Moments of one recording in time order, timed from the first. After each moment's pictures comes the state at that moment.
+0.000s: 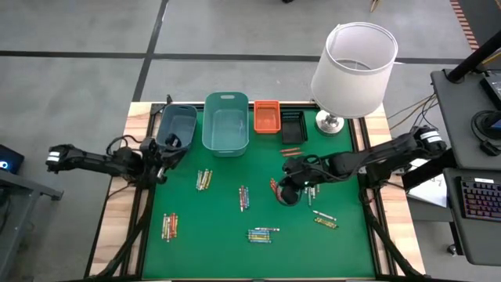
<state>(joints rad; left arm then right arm) -0.10 0.41 0.02 0.95 -0.20 -0.36 0.19 1.41 0.95 -0.36 0.15 0.70</state>
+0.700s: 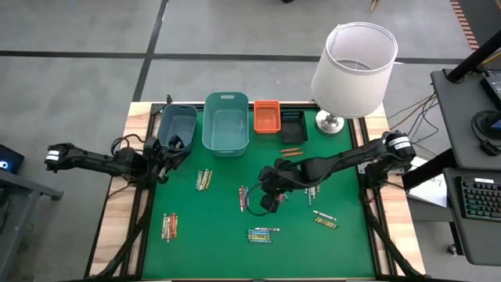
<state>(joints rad) -0.10 0.46 0.02 0.96 -0.20 -0.43 0.18 1.74 1.29 -0.54 0.16 0.53</state>
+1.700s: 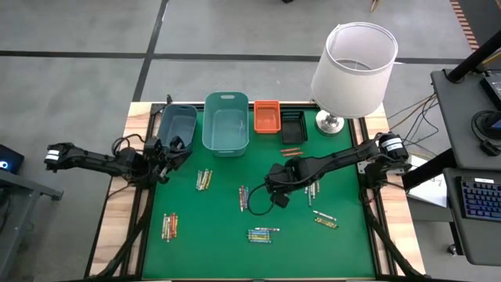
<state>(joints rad) -0.10 0.48 0.02 0.96 -0.20 -0.46 0.17 1.80 1.35 -0.97 0.18 0.72</state>
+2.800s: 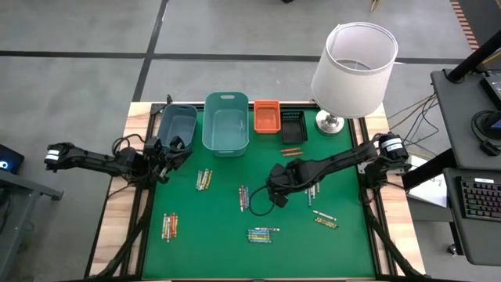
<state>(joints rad) -0.10 0.48 0.02 0.96 -0.20 -0.46 0.18 1.80 1.25 -0.84 0.23 0.79</state>
